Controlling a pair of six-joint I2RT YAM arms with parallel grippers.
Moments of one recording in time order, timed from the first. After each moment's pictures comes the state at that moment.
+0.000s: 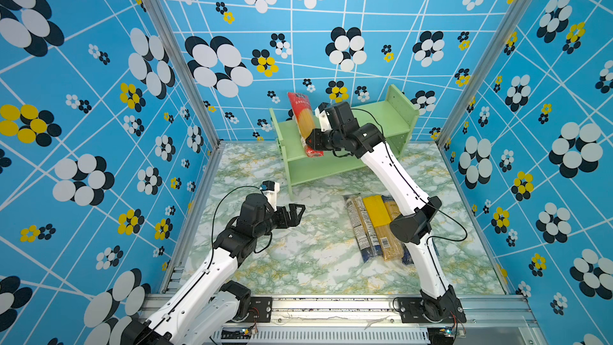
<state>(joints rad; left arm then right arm) -0.41 0.88 0.61 -0.25 0.27 -0.55 0.67 2.28 2.70 -1.02 -0.12 0.45</state>
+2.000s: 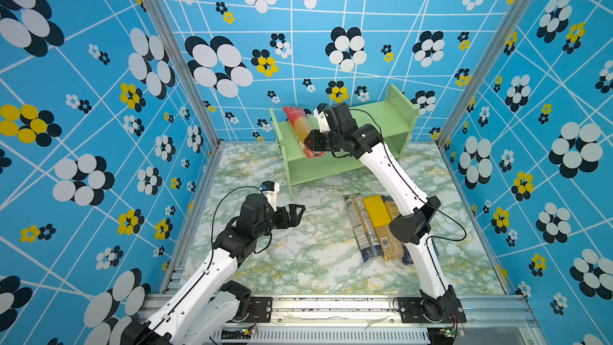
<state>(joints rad) -0.40 0.87 0.61 -0.26 0.27 -0.55 0.68 2.29 2.69 -1.02 -0.11 0.44</state>
